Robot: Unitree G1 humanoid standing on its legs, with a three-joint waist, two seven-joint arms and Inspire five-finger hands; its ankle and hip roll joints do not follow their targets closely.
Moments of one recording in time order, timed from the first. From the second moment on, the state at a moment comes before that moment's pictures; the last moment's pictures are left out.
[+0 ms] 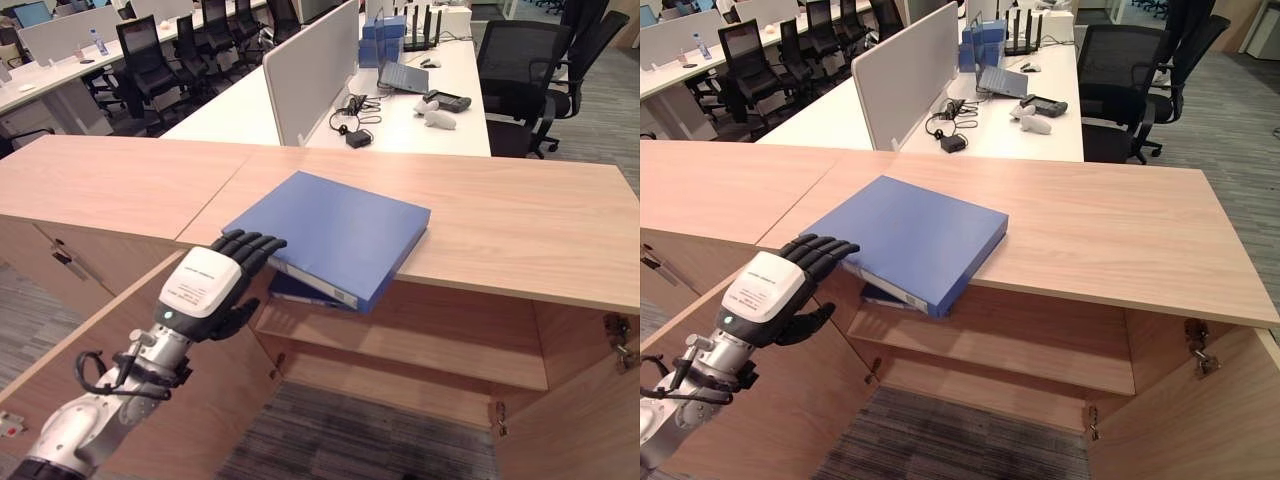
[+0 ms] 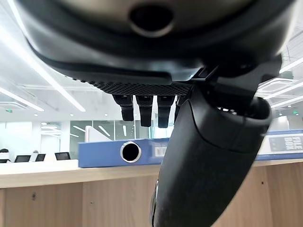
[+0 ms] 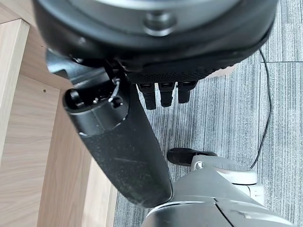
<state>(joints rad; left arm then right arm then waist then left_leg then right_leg) 0.10 0.95 -0.12 -0.08 0.71 -0.34 0.43 0.12 -0.30 0.14 1.23 0.32 -0.11 -0.07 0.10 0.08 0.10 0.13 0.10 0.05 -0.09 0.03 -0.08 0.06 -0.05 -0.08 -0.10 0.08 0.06</state>
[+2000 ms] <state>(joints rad) -0.18 0.84 -0.35 0.03 0.71 -0.32 0.34 0.14 -0.26 0.10 1.30 0.40 -0.09 -0.02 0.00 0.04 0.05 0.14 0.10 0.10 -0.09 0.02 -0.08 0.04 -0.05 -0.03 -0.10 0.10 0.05</state>
